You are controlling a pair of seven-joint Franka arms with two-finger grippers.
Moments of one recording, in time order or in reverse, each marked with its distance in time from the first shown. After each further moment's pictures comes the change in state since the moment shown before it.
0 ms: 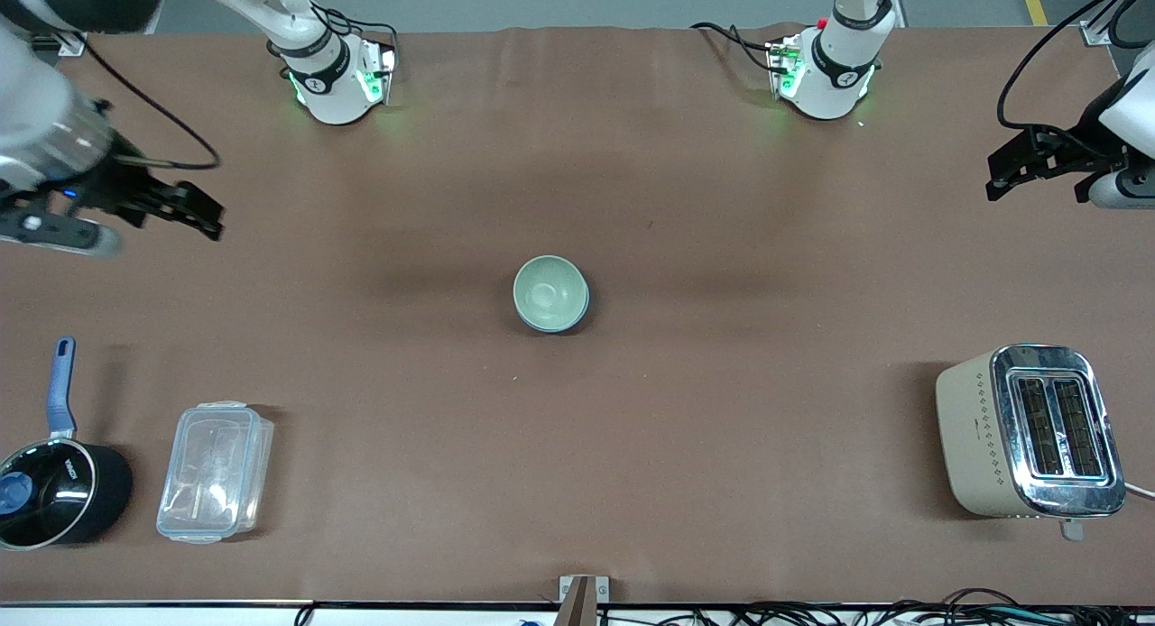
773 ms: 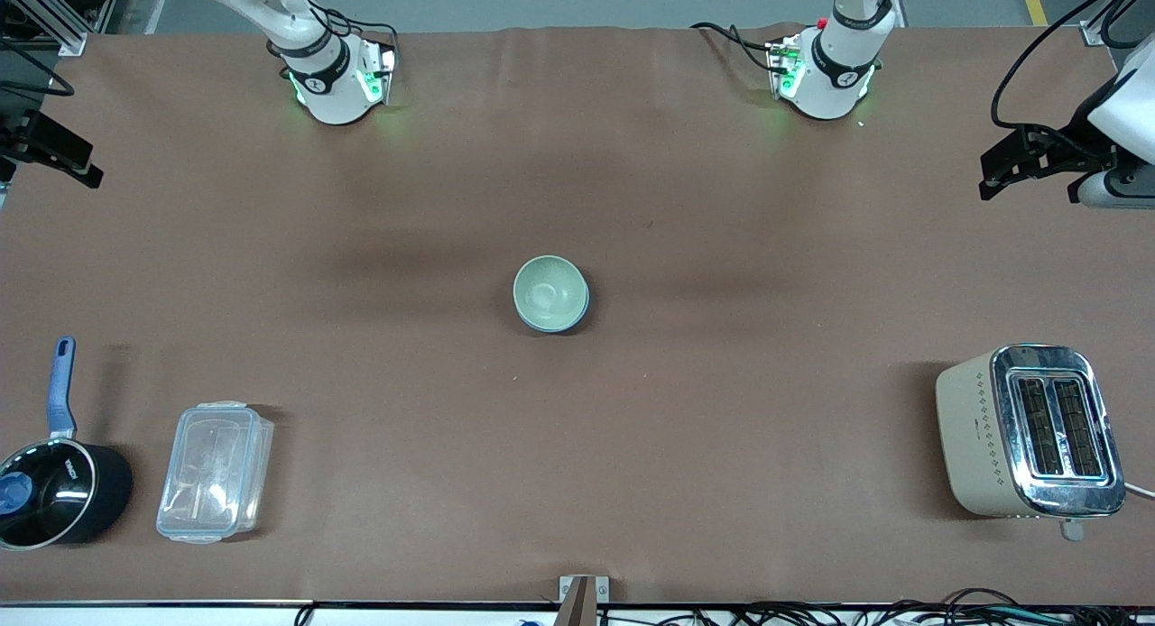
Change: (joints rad) left arm -0.009 0.000 -0.007 -0.003 -0.002 0.000 0.000; right arm -0.006 0.012 -0.111 0.161 0.029 -0.147 -0.164
